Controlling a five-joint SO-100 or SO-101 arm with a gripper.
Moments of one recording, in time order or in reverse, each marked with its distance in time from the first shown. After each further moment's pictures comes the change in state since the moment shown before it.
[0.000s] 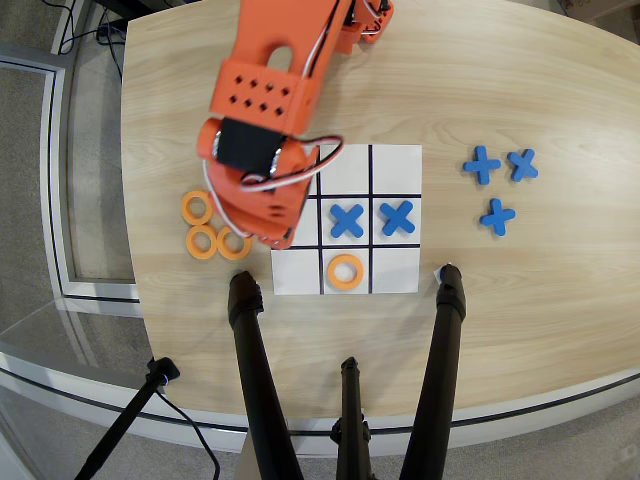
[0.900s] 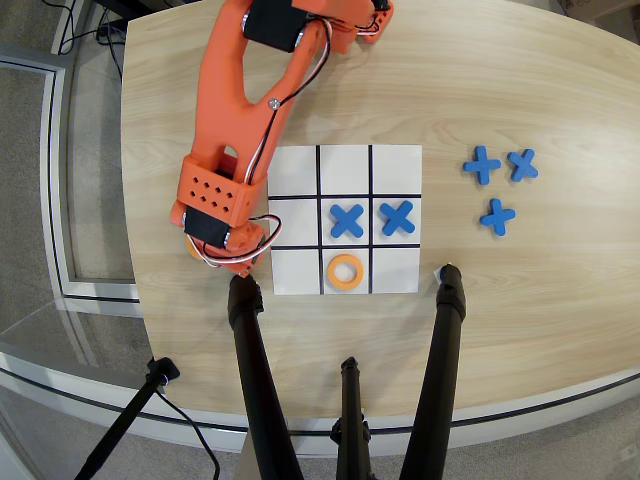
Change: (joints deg) arm 5.4 -31.0 -24.2 0.0 0.0
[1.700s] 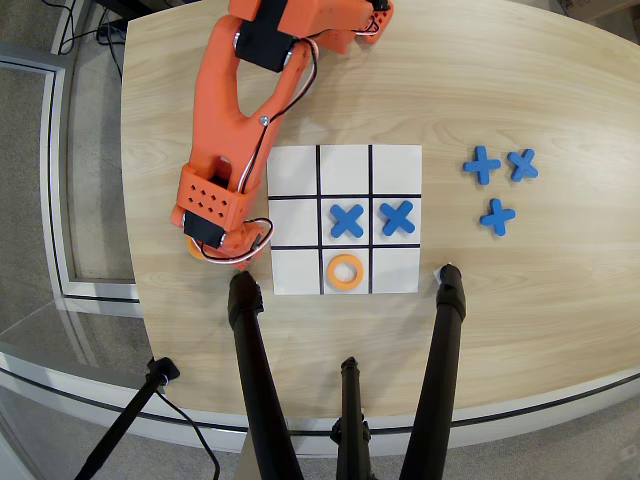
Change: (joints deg) arm 1.6 -6.2 -2.7 0.0 -1.1
